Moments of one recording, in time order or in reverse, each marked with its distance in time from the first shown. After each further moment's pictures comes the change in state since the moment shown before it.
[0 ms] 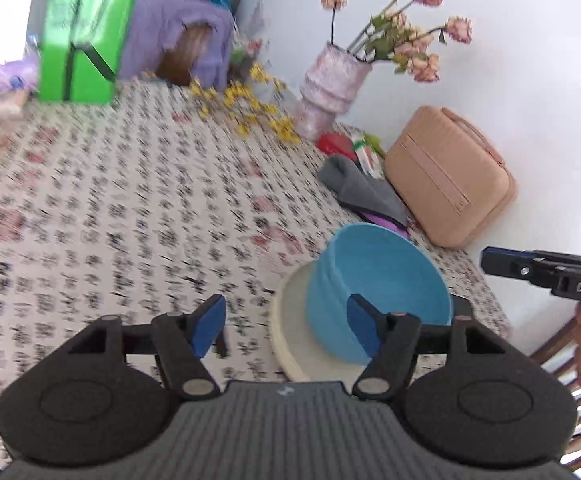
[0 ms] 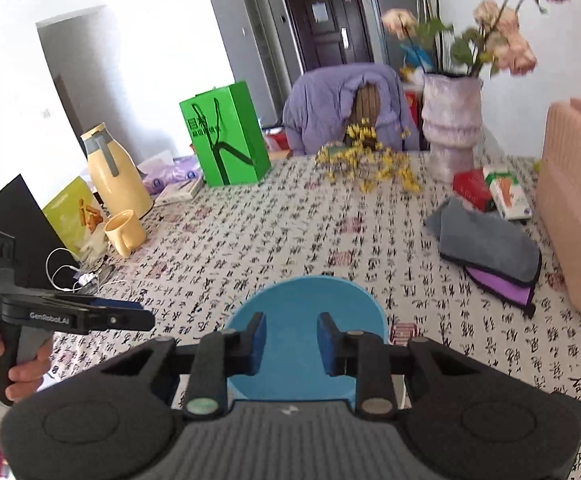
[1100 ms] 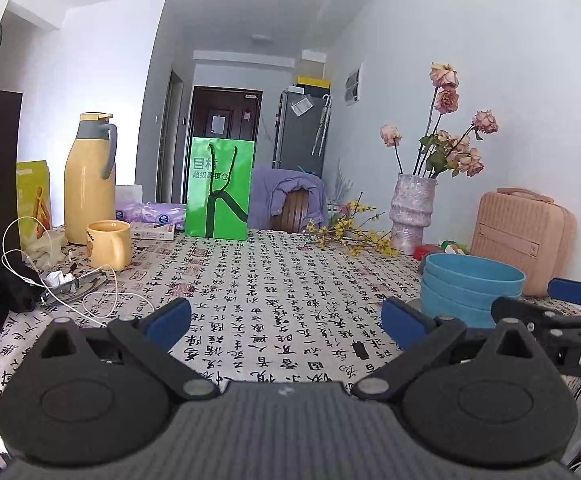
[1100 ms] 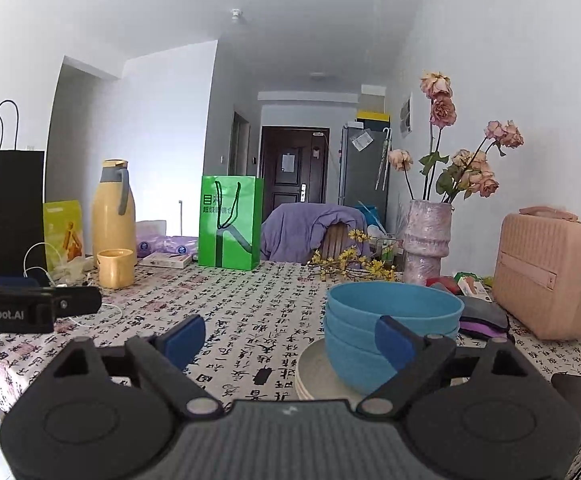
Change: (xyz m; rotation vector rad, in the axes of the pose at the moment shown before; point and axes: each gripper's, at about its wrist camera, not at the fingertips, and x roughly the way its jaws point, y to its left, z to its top) left arm -0.104 0.013 -0.183 0.122 -0.567 0.339; right arm 0.003 0.169 -0.195 -0.187 -0.503 -0.259
